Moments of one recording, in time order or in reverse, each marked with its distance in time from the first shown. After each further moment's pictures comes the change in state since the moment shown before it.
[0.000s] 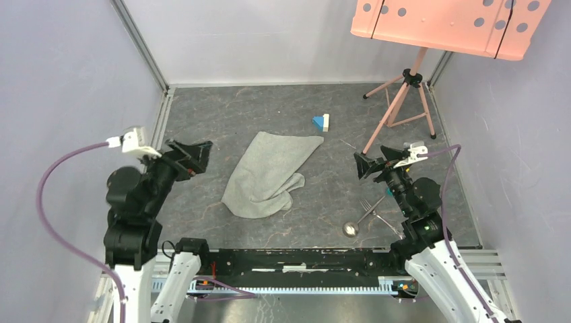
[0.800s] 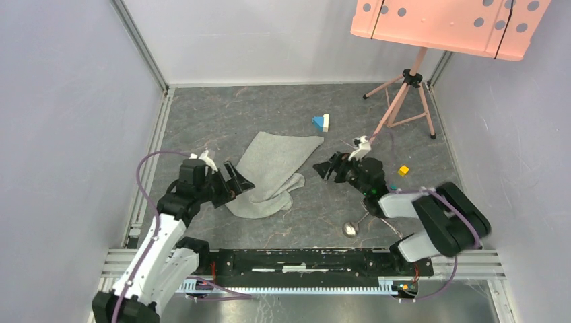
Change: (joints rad) left arm -0.113 0.213 -0.539 0.038 0.248 -0.169; right arm 0.106 0.914 -0.088 0.677 -0.147 0.395
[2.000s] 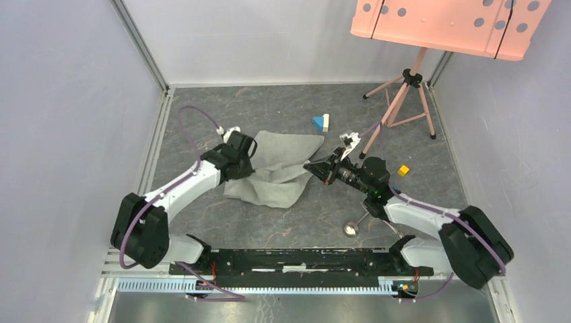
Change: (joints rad) left arm -0.337 0.661 0.289 0.089 -0.629 0.006; right arm 0.141 -0.108 0.098 0.032 -0.253 -0.070
